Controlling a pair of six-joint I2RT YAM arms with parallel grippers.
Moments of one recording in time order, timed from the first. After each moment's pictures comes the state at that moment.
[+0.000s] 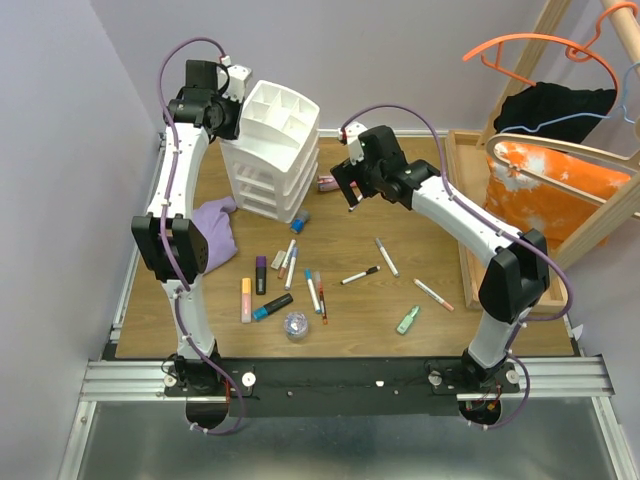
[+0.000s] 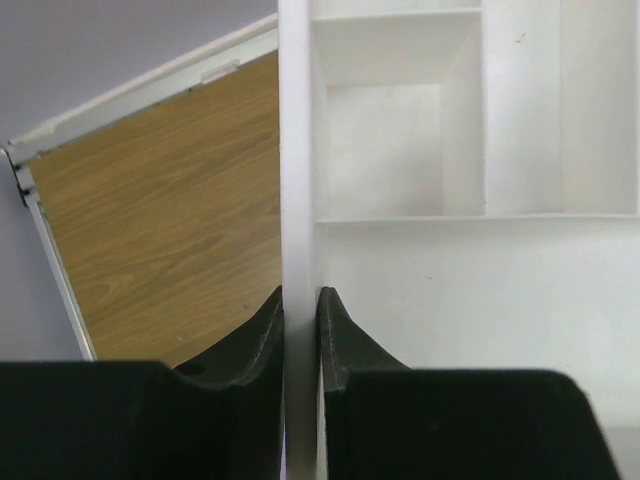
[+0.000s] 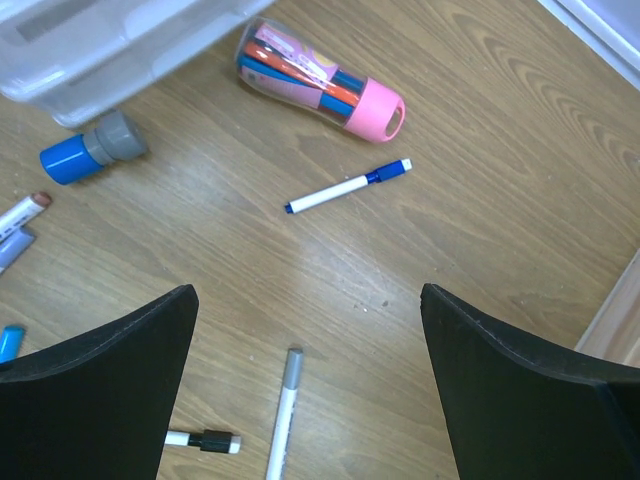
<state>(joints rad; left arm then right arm) -0.05 2.07 2.27 -0.90 0.16 0.24 0.60 1.79 1.62 -0.52 0.15 -0.15</state>
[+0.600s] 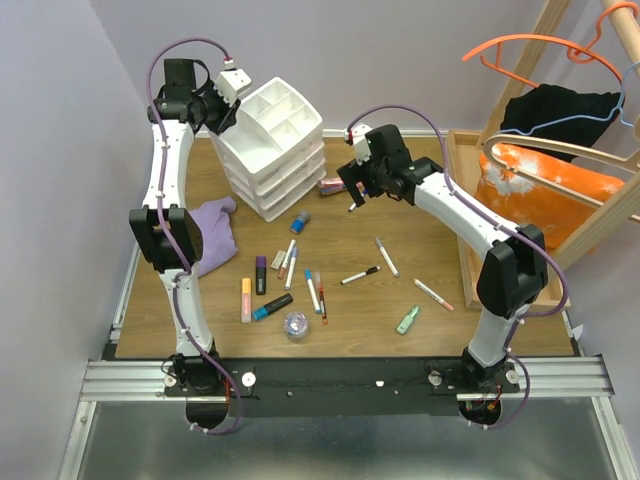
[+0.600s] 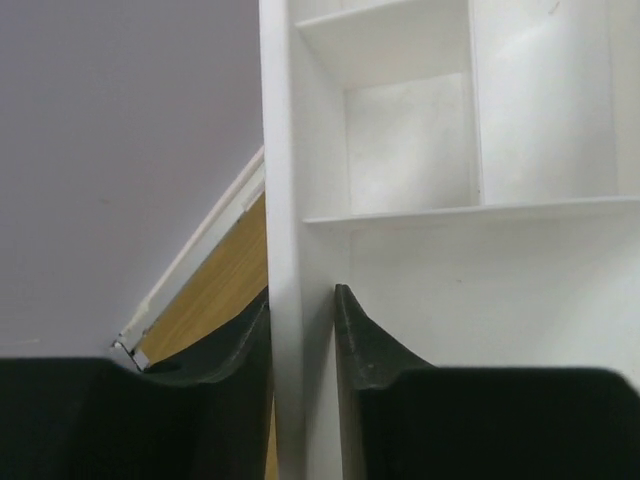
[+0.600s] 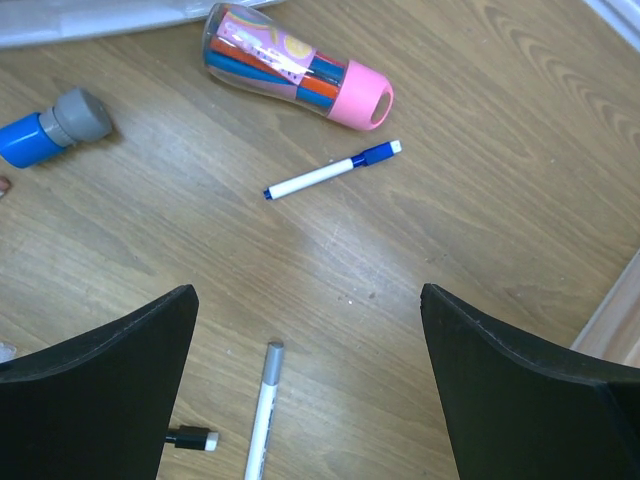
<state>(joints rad) 0.05 2.19 2.39 -0.83 0.52 0.75 0.55 1.81 1.61 -0.53 0.10 -0.18</state>
